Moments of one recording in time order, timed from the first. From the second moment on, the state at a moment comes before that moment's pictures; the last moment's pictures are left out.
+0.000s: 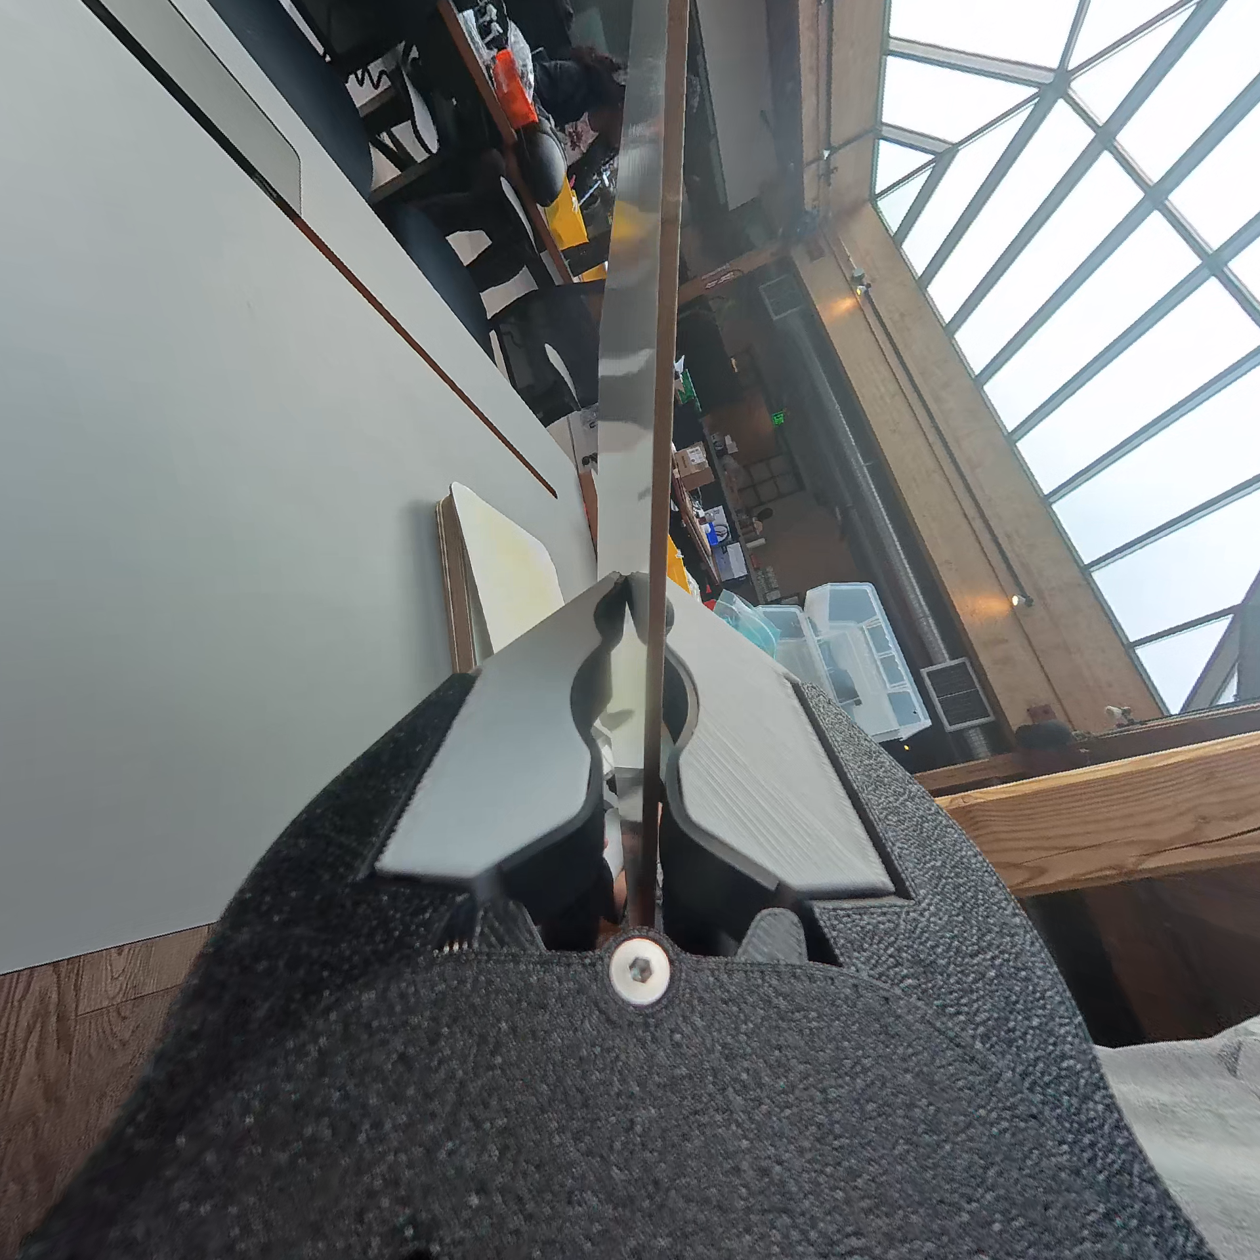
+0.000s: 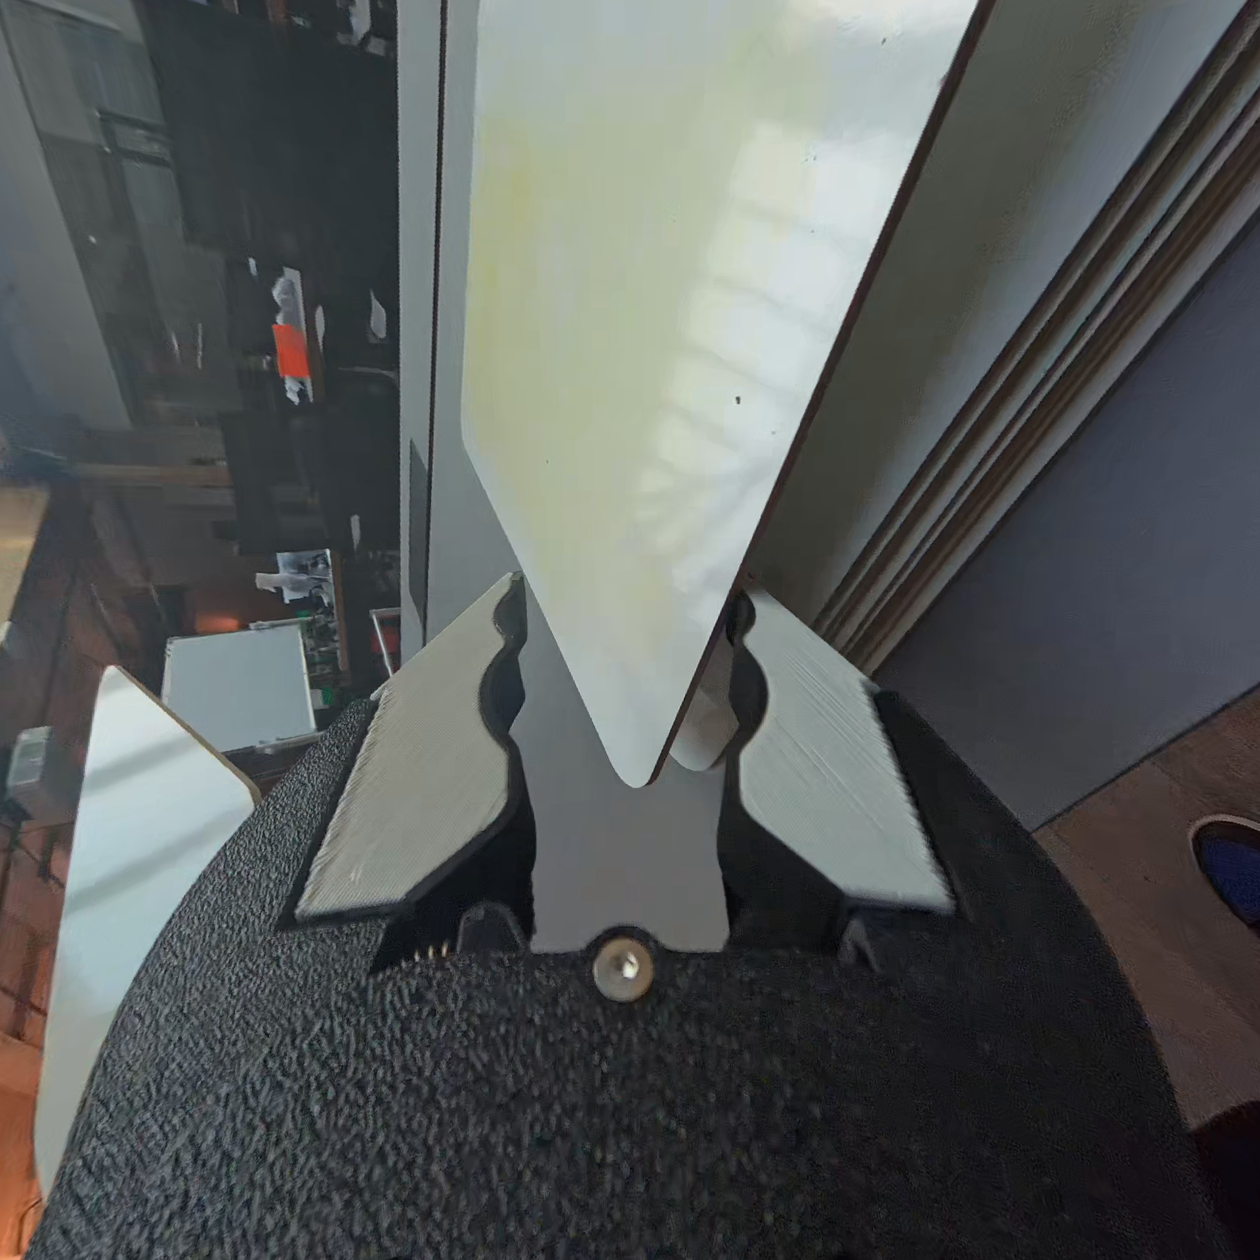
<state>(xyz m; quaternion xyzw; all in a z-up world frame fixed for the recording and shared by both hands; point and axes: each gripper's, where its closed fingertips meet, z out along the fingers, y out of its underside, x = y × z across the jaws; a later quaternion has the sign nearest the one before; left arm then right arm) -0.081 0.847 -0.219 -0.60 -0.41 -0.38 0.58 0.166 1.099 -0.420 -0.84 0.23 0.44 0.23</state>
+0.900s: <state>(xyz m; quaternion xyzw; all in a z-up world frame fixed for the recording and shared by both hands) -0.060 0.899 -0.245 -0.59 -0.36 -0.49 0.53 0.137 1.018 -0.321 -0.76 0.08 0.63 0.16</state>
